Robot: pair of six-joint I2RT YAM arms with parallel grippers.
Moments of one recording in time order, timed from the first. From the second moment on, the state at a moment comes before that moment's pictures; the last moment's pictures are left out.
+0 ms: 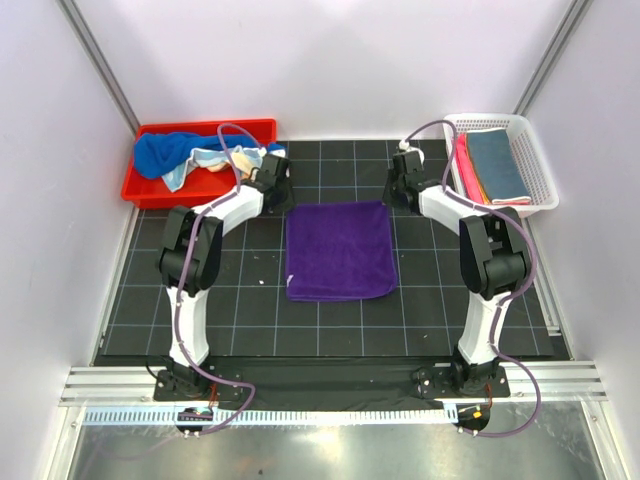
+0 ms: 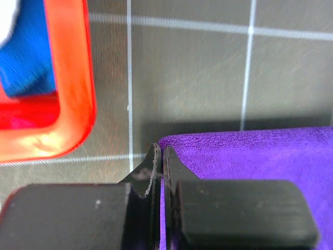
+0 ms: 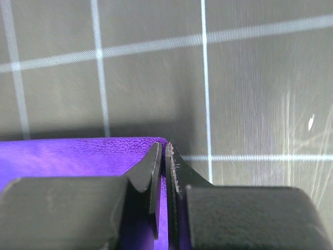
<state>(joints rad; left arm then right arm) -0.39 2.08 1.50 -0.27 -0.08 -0.44 0.27 1.94 1.34 -0.18 0.09 0.42</state>
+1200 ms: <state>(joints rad) -0.39 1.94 1.48 -0.08 -0.10 -0.39 0.23 1.82 1.31 0.03 0.09 0.40</state>
